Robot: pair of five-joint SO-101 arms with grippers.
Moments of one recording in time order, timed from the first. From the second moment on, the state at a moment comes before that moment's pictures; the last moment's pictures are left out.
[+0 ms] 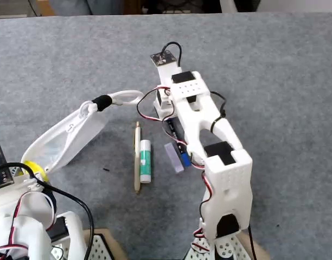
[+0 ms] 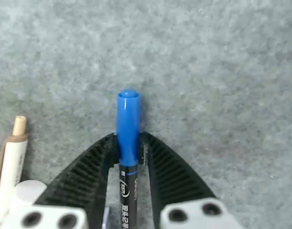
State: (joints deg) left arm -27.1 -81.4 27.1 100.4 -1.7; right arm -16.0 30.5 -6.8 66.2 4.8
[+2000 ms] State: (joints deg) left arm -27.1 -81.4 27.1 100.4 -1.7; right arm -60.1 -20.9 -13.8 43.6 -3.8
